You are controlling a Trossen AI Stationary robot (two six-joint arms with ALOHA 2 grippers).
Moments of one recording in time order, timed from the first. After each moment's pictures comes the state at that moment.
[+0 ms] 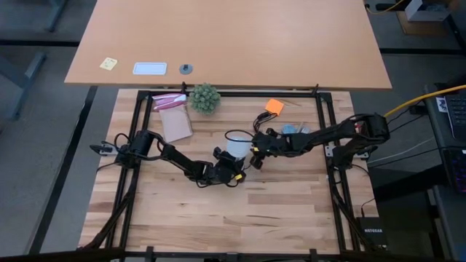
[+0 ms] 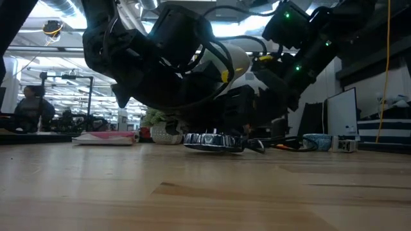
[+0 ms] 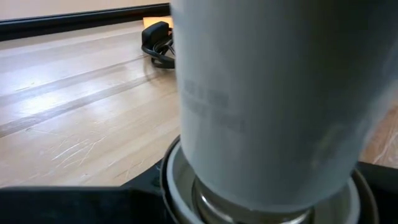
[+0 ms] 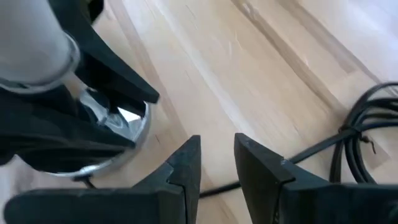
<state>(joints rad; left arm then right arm) -0.22 2.16 1.01 0.64 -0.89 -0.55 -0.01 1.58 0.73 -0.01 0.26 0.39</state>
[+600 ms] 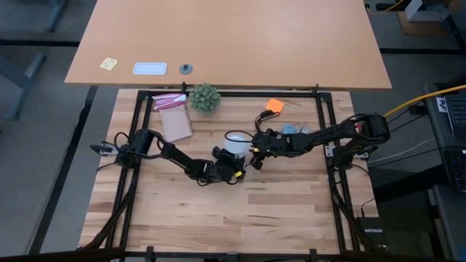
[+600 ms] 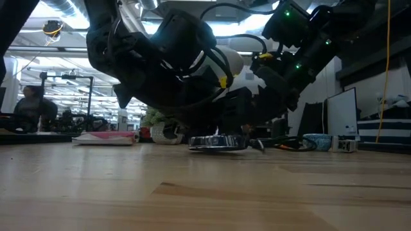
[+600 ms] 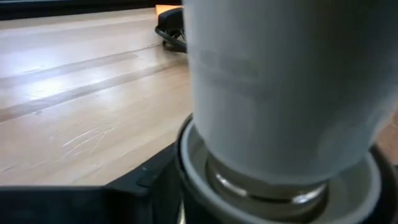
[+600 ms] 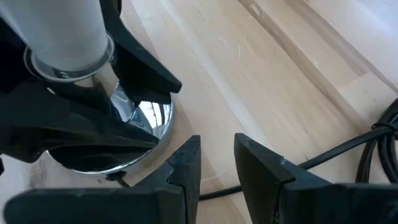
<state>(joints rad) -0.19 2.16 1.01 0.57 -0.88 -0.65 -0.01 1.57 0.74 0.00 0.24 0.39</state>
